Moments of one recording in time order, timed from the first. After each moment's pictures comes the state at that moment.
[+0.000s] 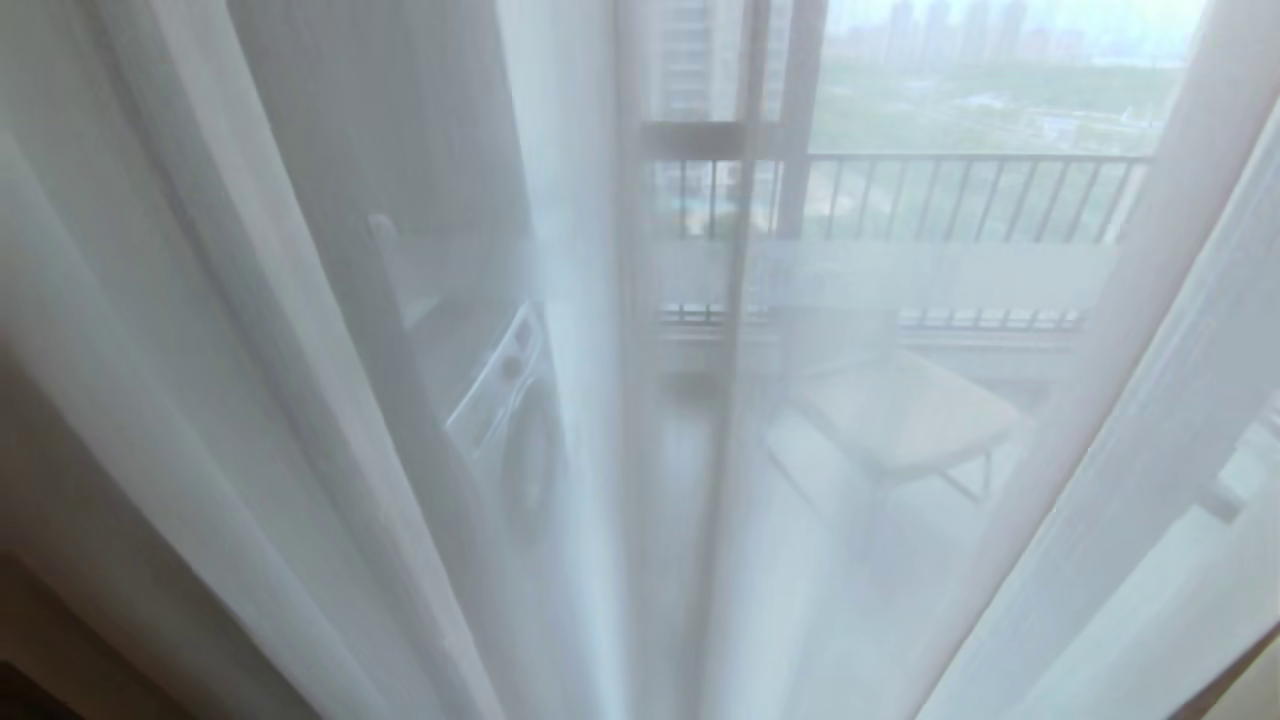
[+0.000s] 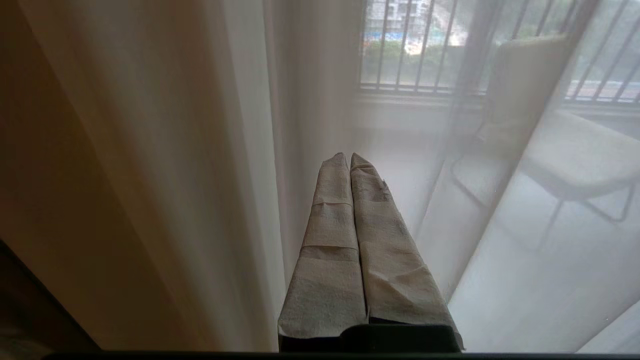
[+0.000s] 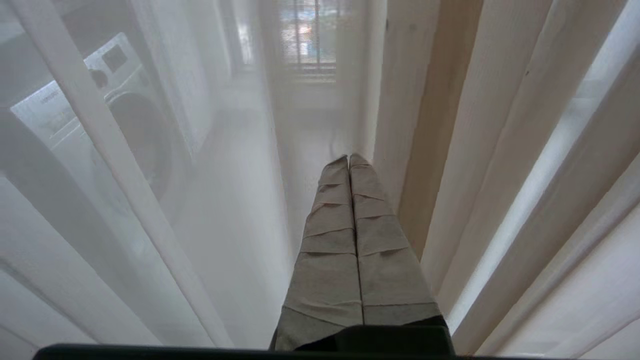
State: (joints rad) left arm 0.01 0.00 0.00 -0.04 0.02 -0.03; right arm 0.00 0.00 0.00 -0.01 -0.03 0.02
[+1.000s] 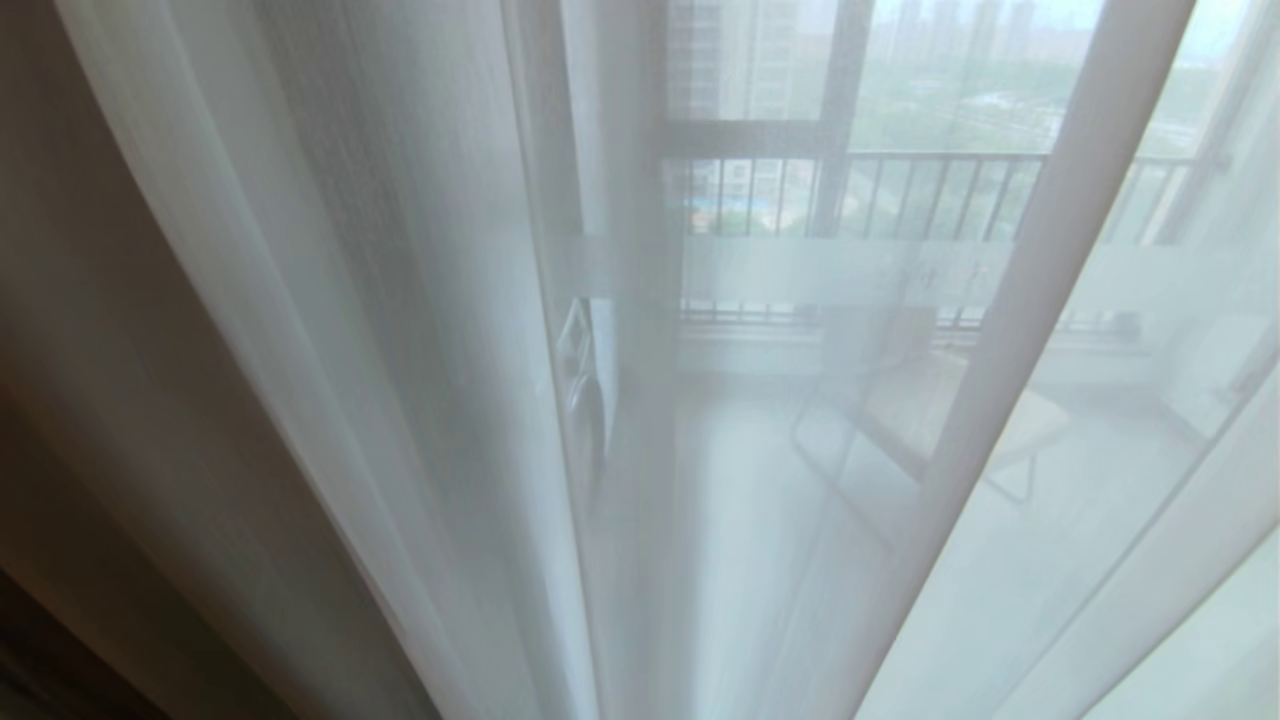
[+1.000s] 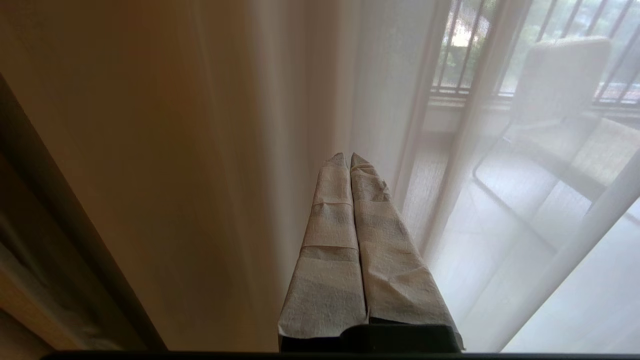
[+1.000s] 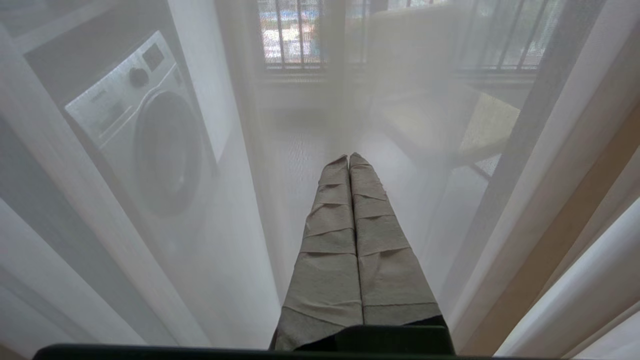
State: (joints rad) left arm 0.01 0.00 0.00 -0.04 0.02 -0.03; right arm 0.00 0.00 0.00 -0.01 -0.03 0.02
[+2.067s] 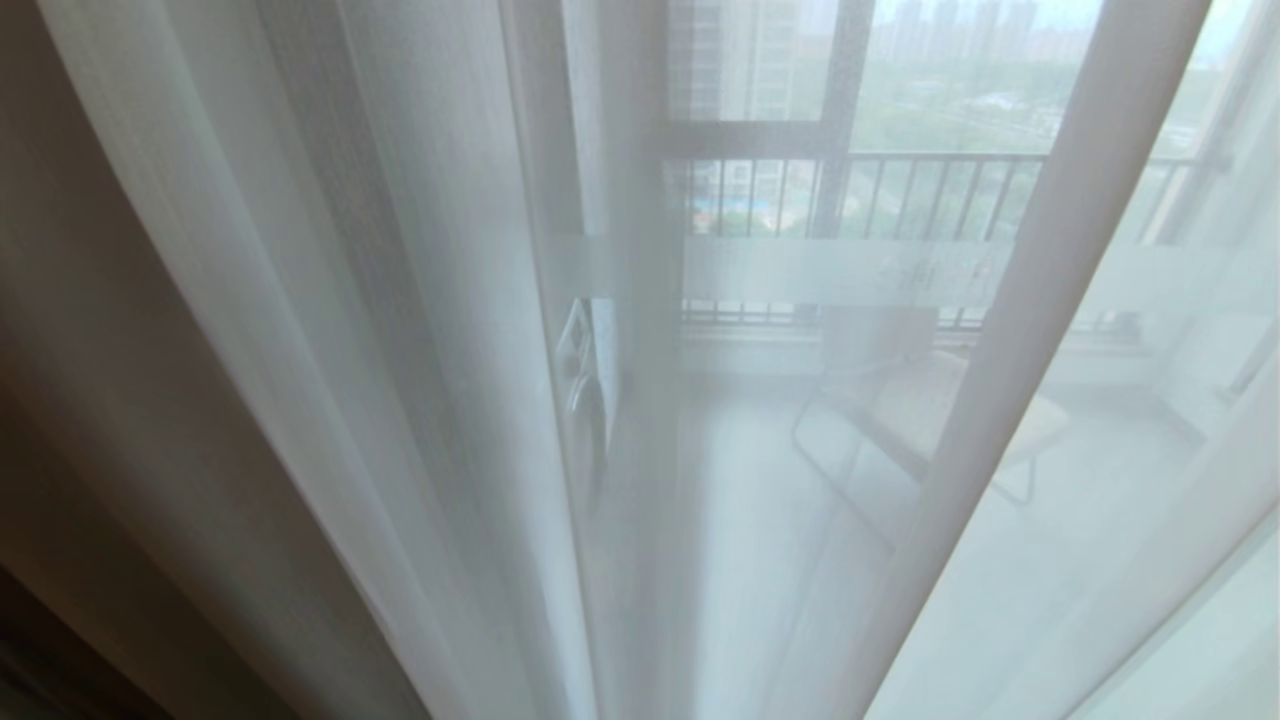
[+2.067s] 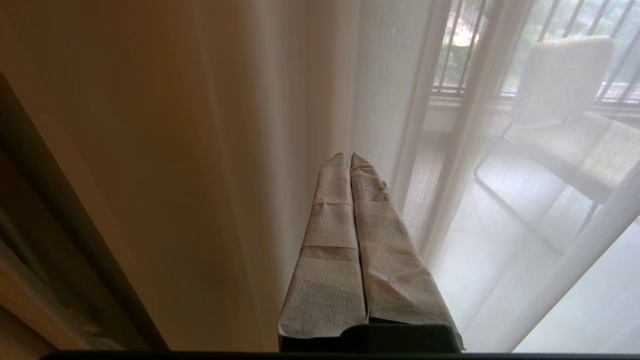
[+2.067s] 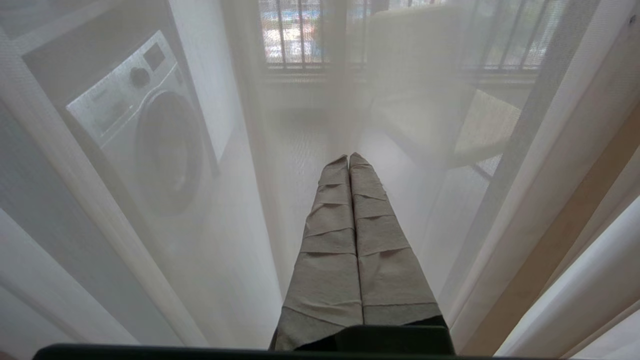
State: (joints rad) left arm 0.01 0.00 0.00 -0.04 0.02 -0.03; right arm 0.00 0.00 0.00 -0.01 -0.03 0.02
